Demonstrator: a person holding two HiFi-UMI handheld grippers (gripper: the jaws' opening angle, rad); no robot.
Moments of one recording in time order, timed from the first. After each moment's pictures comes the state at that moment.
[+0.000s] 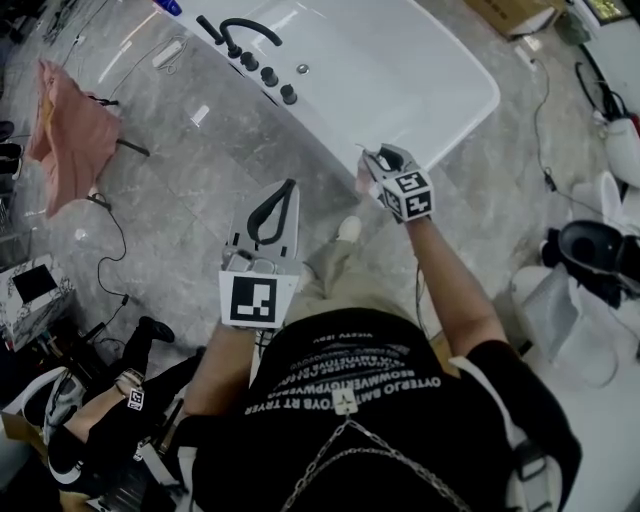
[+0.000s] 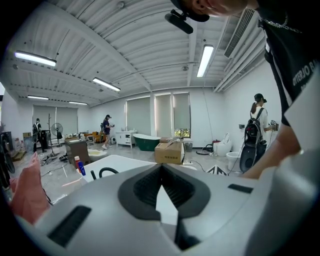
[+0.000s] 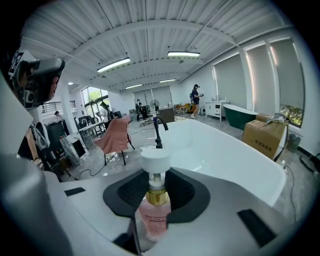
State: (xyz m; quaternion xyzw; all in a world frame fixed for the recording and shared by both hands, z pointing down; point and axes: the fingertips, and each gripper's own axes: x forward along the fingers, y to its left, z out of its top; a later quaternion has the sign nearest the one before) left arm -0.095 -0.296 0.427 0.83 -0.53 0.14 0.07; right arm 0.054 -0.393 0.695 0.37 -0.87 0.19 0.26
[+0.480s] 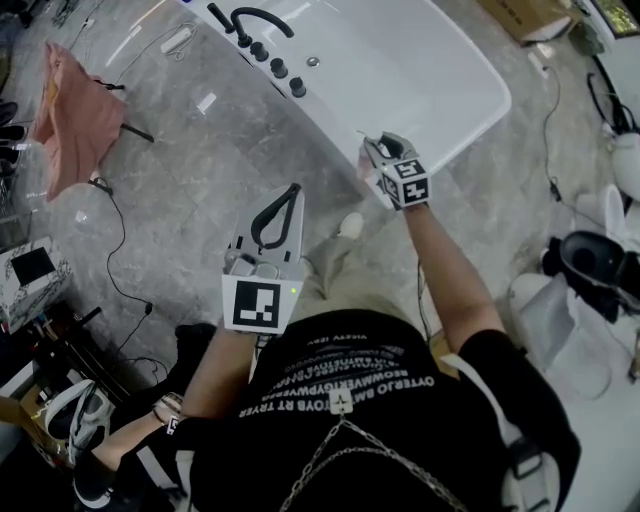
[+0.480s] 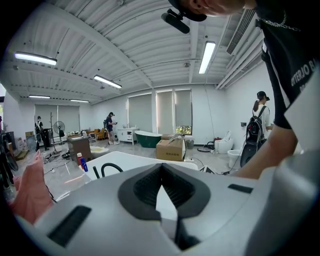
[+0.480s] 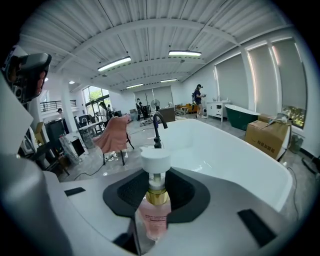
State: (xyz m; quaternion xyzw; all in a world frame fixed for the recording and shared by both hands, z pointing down) left arm -0.093 -0.286 0.435 0.83 -0.54 0.15 0.08; right arm 0.043 -0.423 0.720 0.37 -0.87 0.18 0.26
